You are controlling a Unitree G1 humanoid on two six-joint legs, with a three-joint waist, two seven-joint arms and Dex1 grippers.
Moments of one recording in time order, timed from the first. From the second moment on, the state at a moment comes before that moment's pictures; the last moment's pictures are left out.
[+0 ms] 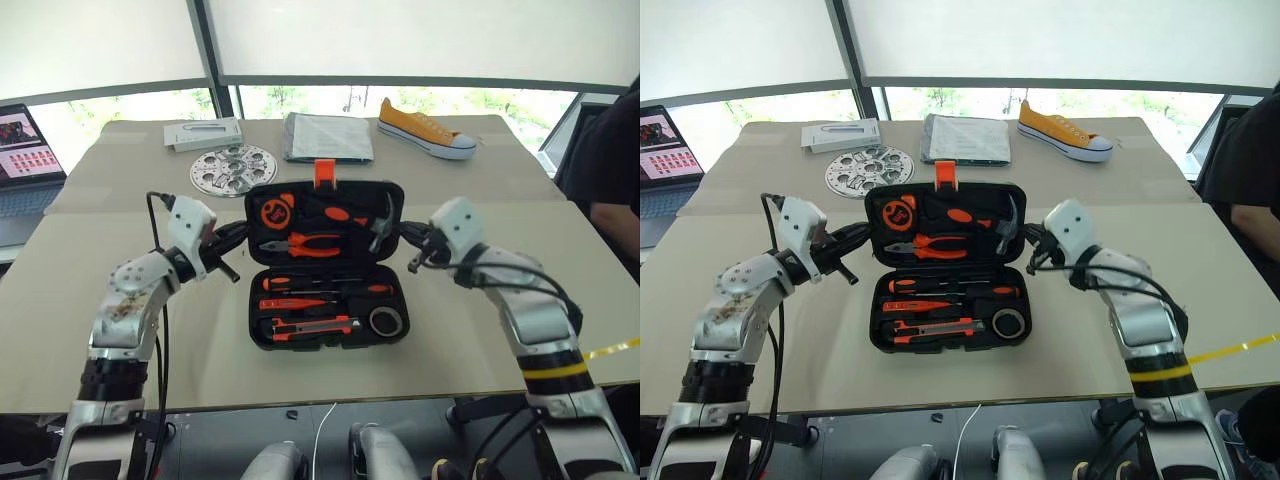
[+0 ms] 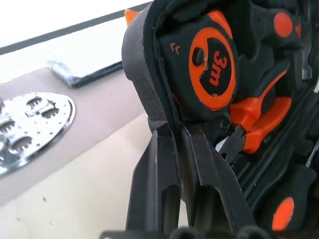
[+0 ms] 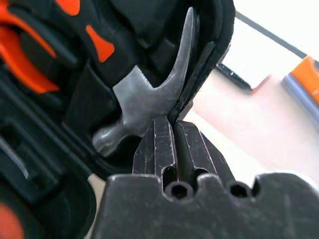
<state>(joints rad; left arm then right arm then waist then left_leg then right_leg) -0.41 0.55 0.11 0.01 -0.26 0.21 -0.75 -0.44 -0.56 0.03 -0.03 0.10 0.19 0.62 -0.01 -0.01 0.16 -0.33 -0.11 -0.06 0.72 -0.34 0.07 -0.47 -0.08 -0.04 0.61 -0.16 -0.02</state>
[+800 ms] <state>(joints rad) -0.05 0.86 0.35 -0.22 -0.51 0.50 -0.94 0.10 -0.92 -0.32 -0.45 0.57 0.47 1.01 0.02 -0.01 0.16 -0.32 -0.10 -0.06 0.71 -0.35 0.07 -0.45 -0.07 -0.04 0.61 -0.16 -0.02</state>
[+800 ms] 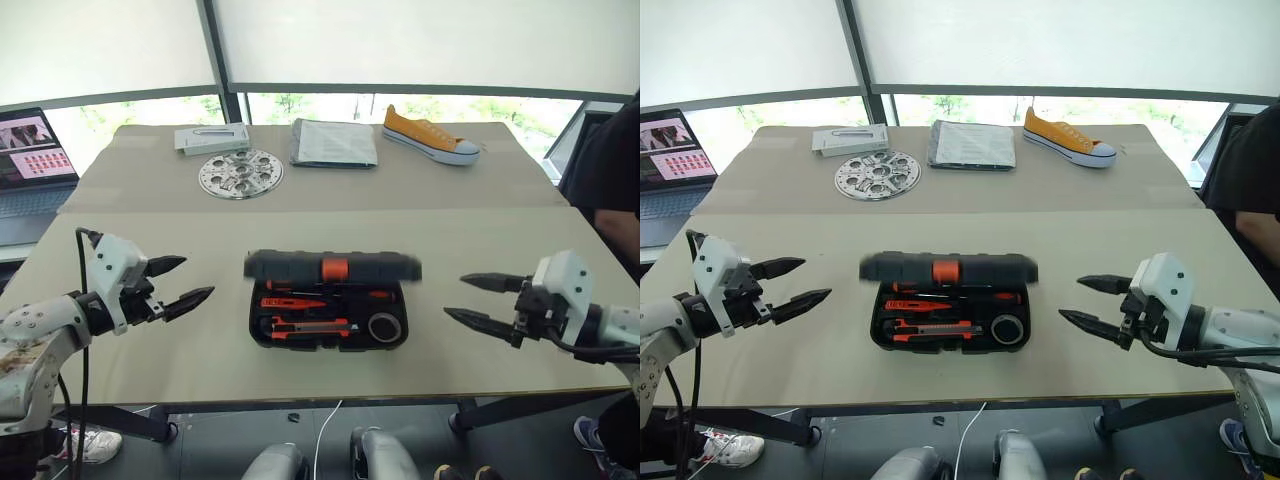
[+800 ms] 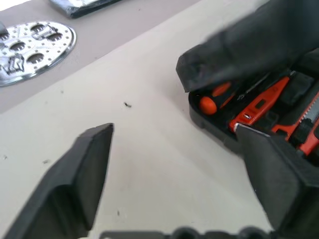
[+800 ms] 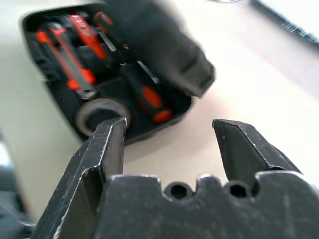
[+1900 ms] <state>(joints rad) -0.74 0.63 -0.24 0.58 -0.05 -0.21 -1.43 -0.22 -0.81 0.14 -0.19 0.09 0.29 0.93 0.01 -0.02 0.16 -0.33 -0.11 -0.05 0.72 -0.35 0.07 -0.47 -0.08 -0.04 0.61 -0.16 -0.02</state>
